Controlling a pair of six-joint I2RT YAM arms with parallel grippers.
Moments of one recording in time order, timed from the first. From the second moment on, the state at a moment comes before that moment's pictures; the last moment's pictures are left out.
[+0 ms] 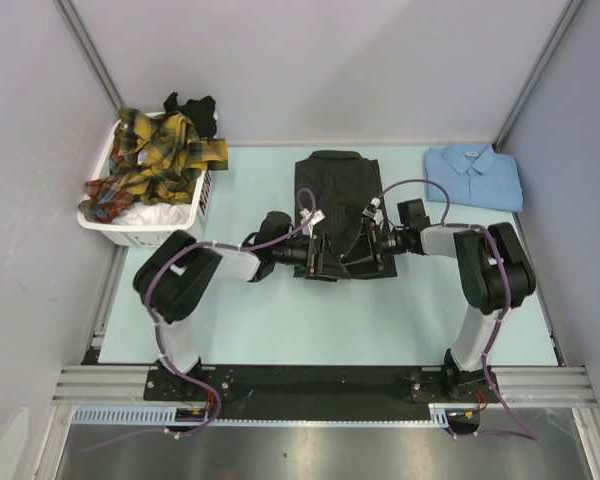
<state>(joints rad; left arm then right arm) -0.62 1.82 0.84 0.50 0.91 -0.79 0.23 1.81 0.92 -0.08 -1.26 0.44</state>
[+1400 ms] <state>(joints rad) -0.44 2.18 1.24 0.37 1.00 -0.68 0.13 2.15 1.09 0.28 -1.34 0.75</state>
